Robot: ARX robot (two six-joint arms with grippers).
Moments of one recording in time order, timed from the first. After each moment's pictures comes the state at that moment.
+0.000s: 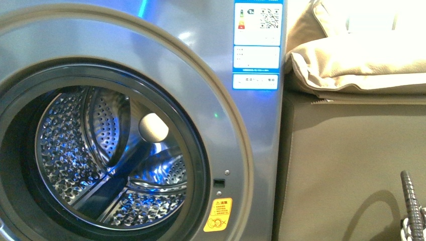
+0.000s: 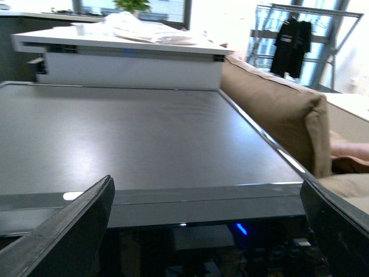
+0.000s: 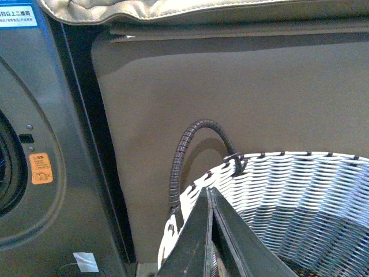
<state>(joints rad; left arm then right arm) -0.47 1.53 2.29 -0.56 -0.34 0.02 0.00 0.25 0.17 0.08 0.00 0.00</state>
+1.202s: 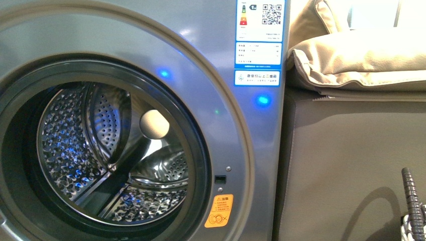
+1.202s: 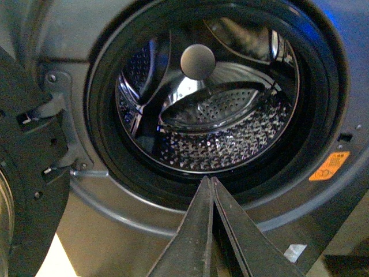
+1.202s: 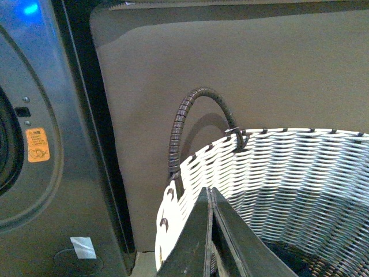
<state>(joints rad) 0.00 0.35 0.23 0.12 -0.01 0.00 0.00 0.00 0.01 0.00 0.00 0.00</state>
